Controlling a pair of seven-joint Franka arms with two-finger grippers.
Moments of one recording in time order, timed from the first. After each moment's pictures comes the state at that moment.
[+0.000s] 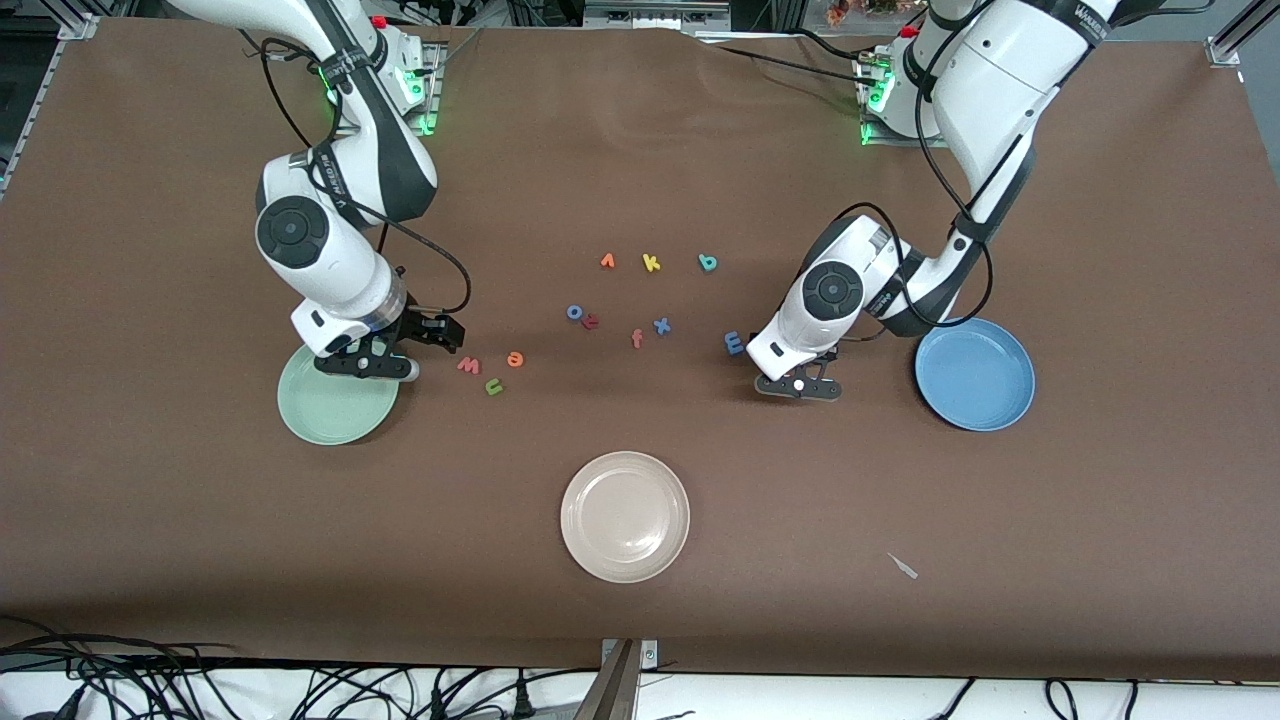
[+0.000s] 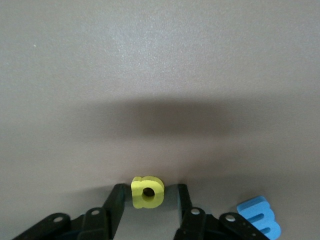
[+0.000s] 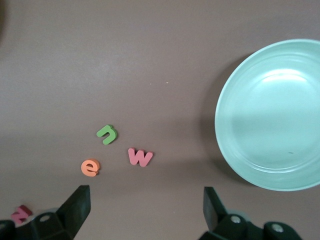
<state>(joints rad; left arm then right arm) -0.13 0.63 -0.37 -1.93 0.29 2.39 -0.57 0.34 0.29 0.01 -2.04 0.02 2.35 0.42</state>
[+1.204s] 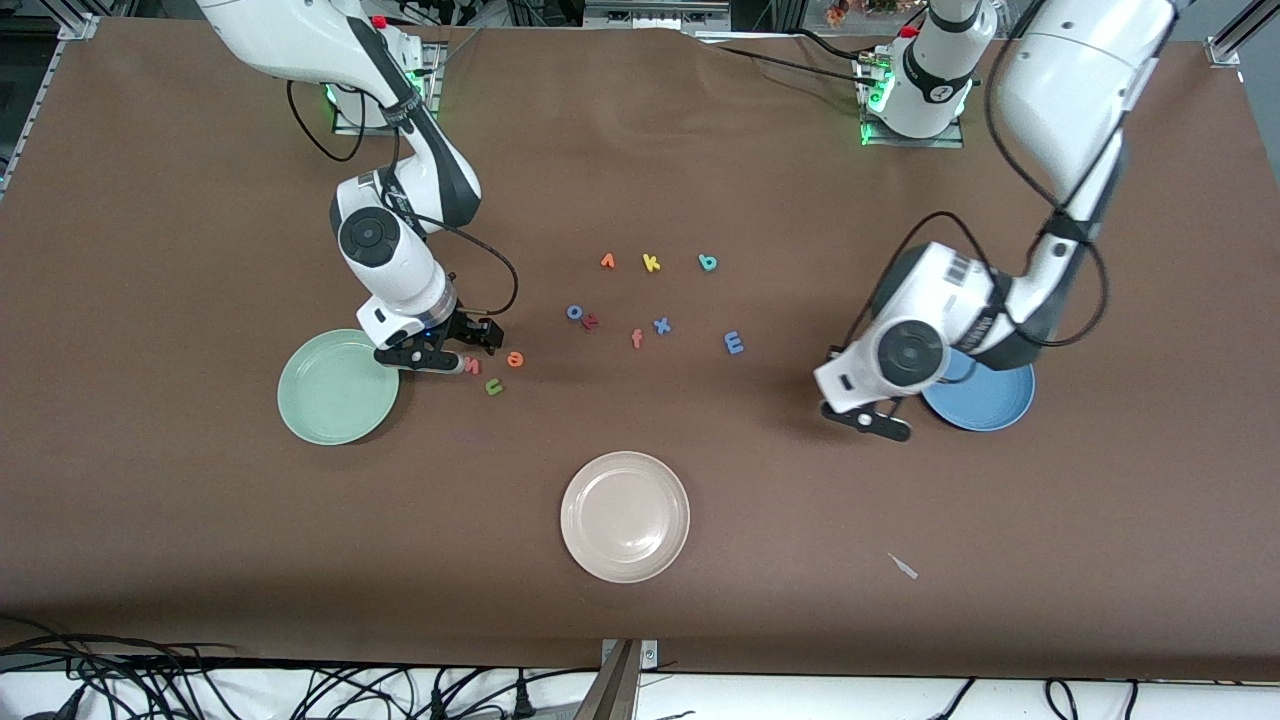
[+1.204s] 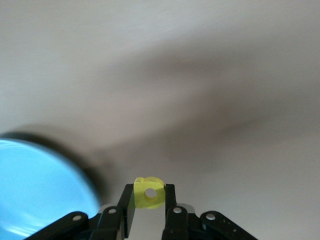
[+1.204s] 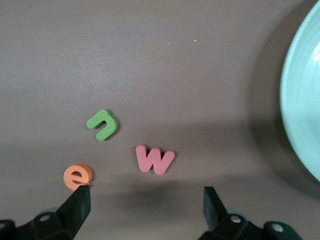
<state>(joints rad) 0.04 0.60 -0.36 -1.69 0.31 1.92 -0.09 0.41 0.42 0.01 -2.16 0.02 2.66 0.51</state>
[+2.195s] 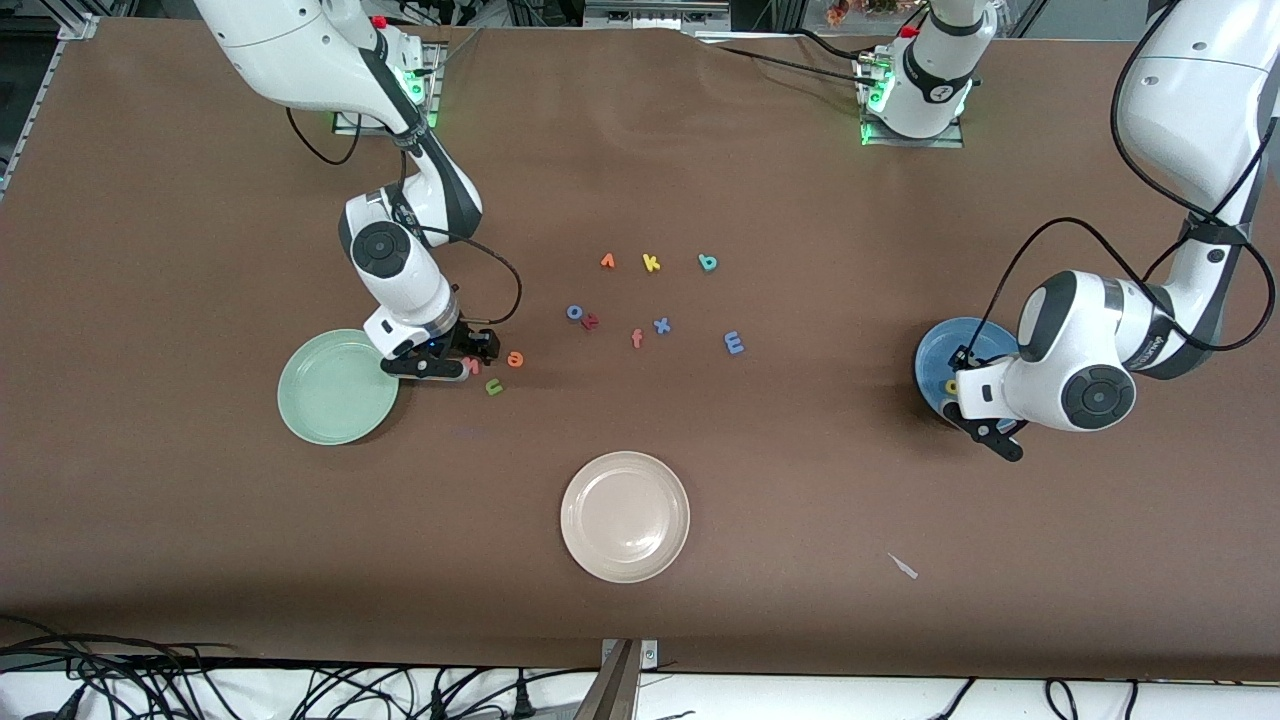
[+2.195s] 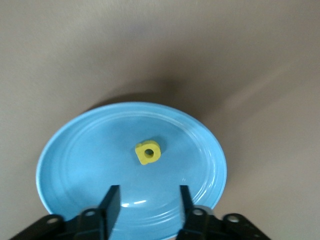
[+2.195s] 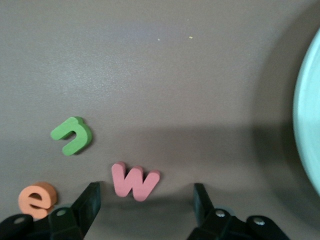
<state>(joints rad) 0.28 0.61 -0.37 -1.69 0.31 1.89 0.38 0.41 0.50 -0.01 -2.16 -0.06 2.75 0.51</state>
